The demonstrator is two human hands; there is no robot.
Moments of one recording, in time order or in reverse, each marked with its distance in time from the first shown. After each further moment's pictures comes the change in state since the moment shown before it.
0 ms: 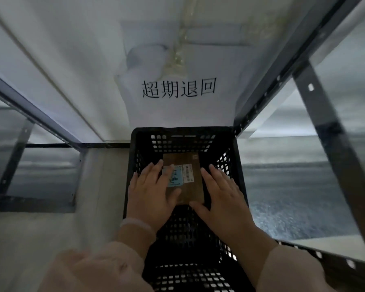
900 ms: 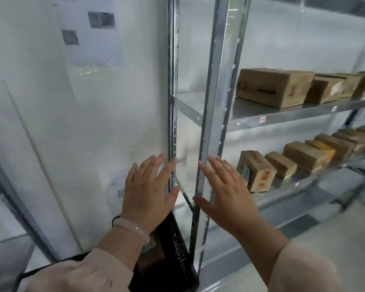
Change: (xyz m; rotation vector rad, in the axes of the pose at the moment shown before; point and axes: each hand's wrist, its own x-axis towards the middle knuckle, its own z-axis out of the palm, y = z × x) left_hand -0.256 0.257 -0.381 0.074 0.597 0.597; right_hand -0.378 -0.120 -0.350 -0.279 0.757 -0.103
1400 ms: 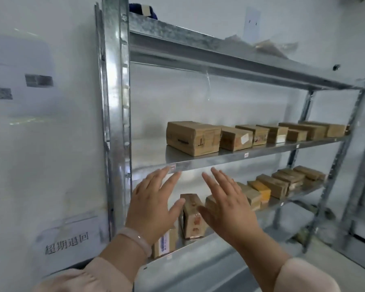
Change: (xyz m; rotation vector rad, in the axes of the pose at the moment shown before) left_hand 0.104 0.241 0.020 -0.153 0.104 0.117; right_hand -0.044 0.206 -0.154 -0.108 0.177 0.096
